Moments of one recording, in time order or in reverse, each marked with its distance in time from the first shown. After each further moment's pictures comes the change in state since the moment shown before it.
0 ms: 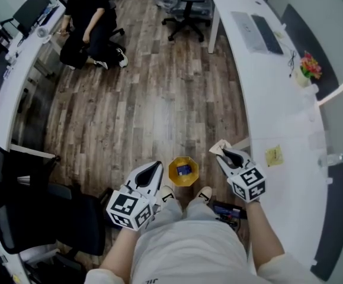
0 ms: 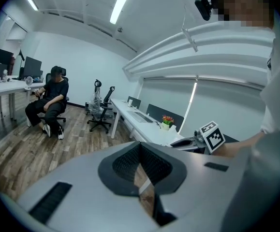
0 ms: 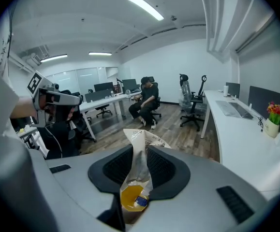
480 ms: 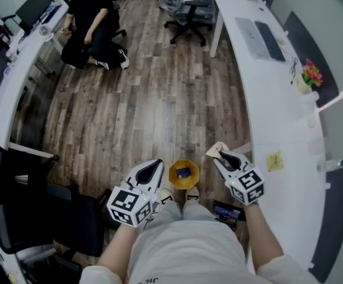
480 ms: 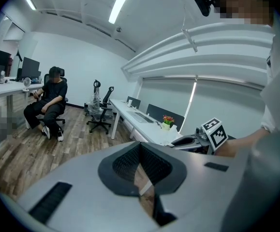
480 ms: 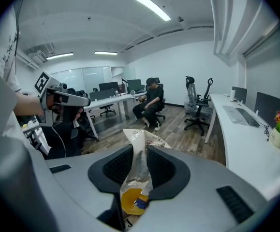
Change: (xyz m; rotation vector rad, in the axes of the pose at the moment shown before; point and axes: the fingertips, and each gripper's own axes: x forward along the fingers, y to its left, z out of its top) left arm 0.001 0.022 0.006 0.017 0.003 -0.011; right arm 0.015 0.022 0.021 -0.052 -0.009 0.038
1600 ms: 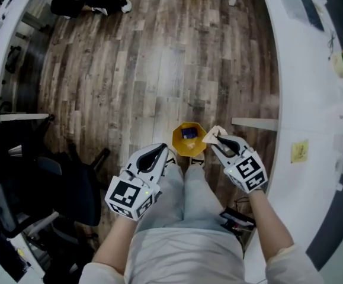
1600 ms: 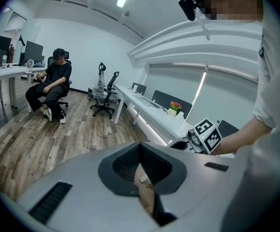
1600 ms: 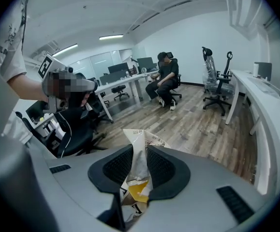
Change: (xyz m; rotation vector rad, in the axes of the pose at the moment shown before) left arm 0.054 0.043 -0.092 -0.078 0.133 0.027; right arm 0.102 0.010 -0.115 -0.002 0.212 0.205
